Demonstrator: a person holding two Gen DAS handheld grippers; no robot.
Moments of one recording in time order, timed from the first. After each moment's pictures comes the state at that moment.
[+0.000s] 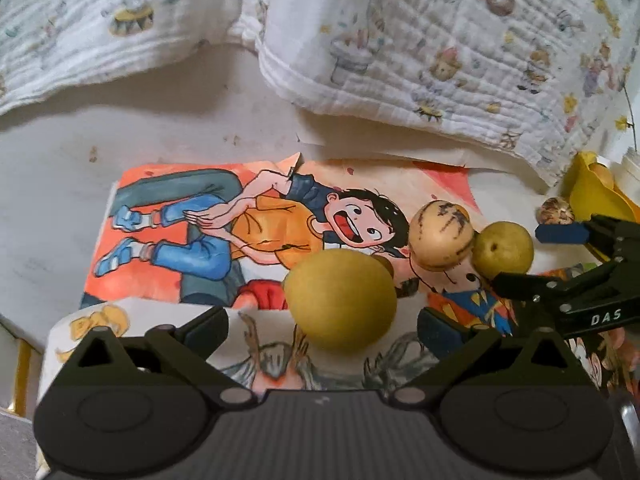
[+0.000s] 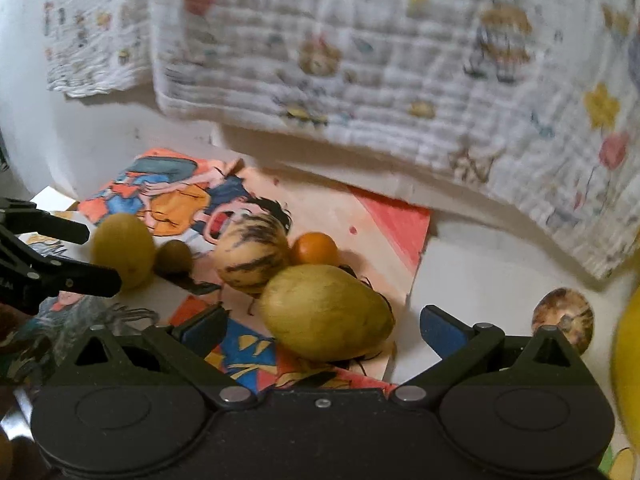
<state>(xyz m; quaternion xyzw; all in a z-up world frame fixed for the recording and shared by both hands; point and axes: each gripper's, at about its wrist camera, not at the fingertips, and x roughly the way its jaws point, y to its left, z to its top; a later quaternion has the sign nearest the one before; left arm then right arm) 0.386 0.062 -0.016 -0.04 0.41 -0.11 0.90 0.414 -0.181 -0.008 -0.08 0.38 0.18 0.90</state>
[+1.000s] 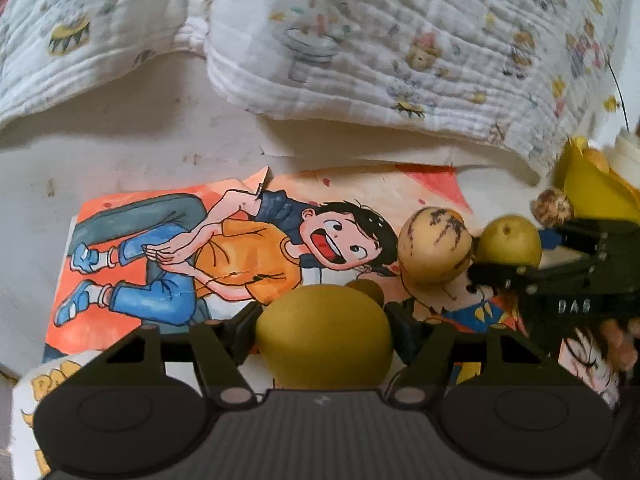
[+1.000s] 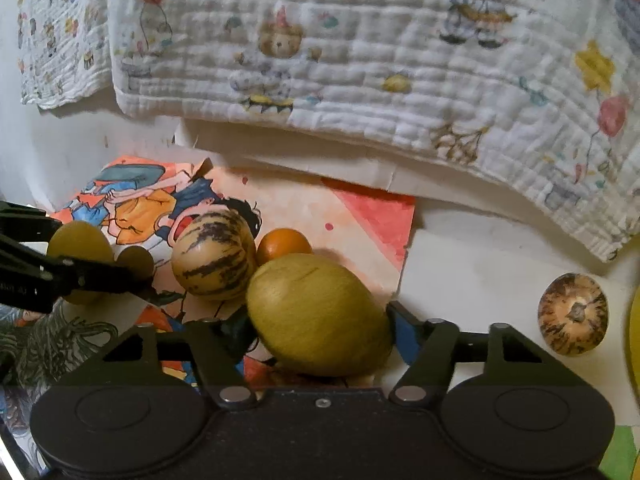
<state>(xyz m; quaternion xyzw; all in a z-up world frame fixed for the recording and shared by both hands) 0.409 0.049 -0.026 0.00 0.39 -0.14 0.91 0.426 -0.185 -0.029 -0.06 0.36 0.15 0.92</state>
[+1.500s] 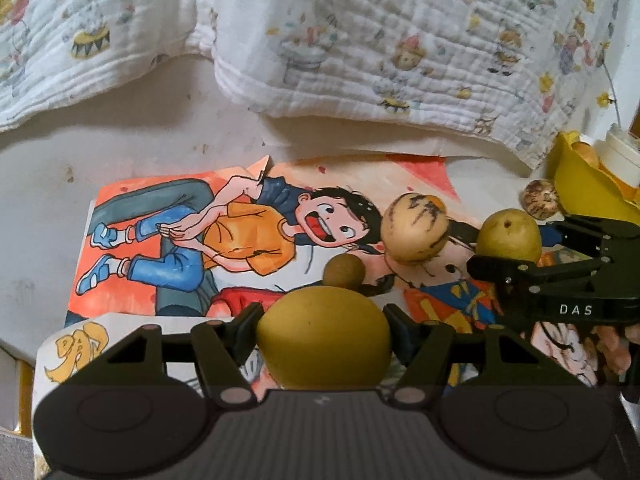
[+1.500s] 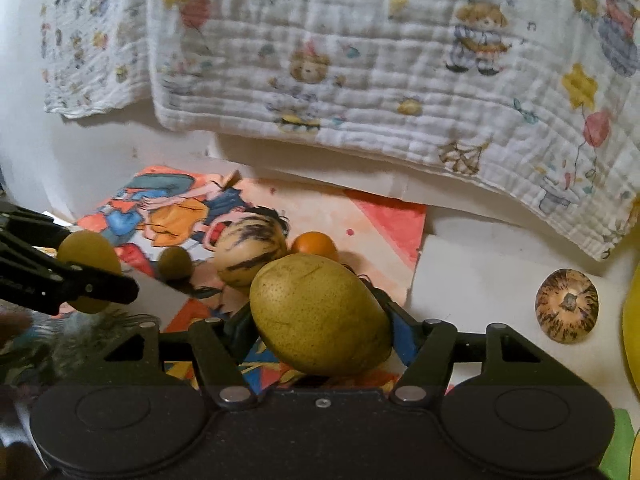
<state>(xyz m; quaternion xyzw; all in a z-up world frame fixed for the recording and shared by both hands) 0.378 0.047 -0.006 -0.01 0.41 -0.13 0.90 0.394 -0.186 -0.013 -0.05 0.34 0.18 0.92</state>
